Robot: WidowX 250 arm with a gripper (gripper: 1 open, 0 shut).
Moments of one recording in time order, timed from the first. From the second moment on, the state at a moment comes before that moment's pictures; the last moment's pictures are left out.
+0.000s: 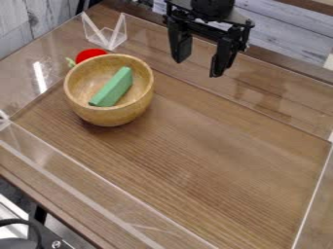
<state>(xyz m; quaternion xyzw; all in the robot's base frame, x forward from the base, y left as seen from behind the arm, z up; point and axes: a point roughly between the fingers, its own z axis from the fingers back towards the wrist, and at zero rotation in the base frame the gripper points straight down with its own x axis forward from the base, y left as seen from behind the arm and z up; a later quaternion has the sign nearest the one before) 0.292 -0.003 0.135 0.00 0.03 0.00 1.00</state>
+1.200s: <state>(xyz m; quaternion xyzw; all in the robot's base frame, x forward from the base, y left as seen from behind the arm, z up) 0.255 0.145 0.083 0.00 0.04 0.01 1.00</state>
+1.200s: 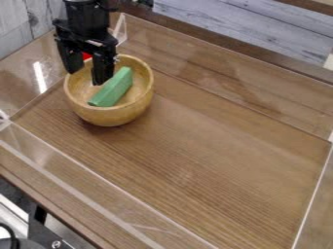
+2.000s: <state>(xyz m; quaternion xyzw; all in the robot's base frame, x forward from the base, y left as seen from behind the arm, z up) 0.287 0.114 0.032 0.01 0.03 0.06 1.00</state>
